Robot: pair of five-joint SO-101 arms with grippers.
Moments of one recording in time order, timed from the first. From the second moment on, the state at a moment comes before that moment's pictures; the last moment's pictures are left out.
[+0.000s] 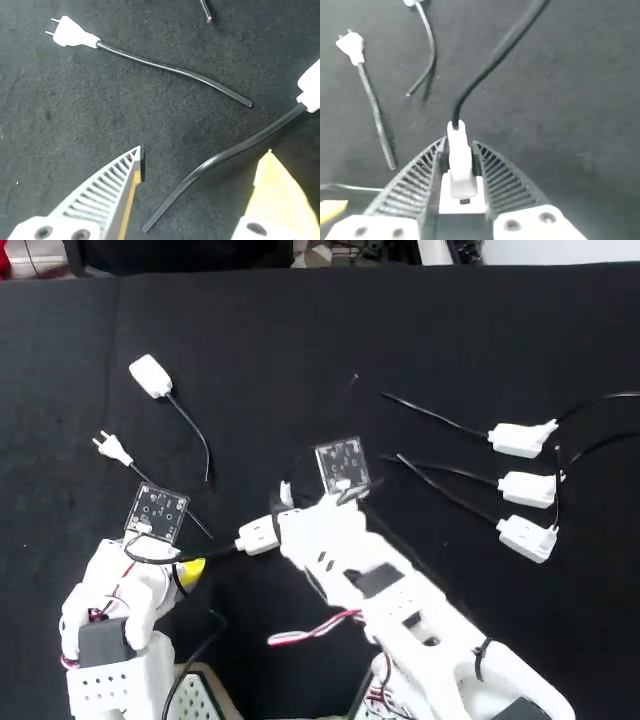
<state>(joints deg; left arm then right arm) -14.4 -103.9 90.7 70.3 -30.3 -33.9 -40.0 85.7 -1.5 -18.9</state>
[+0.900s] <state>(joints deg) -14.4 -103.9 90.7 70.3 -30.3 -36.4 -40.0 95.6 -17.4 -16.4</state>
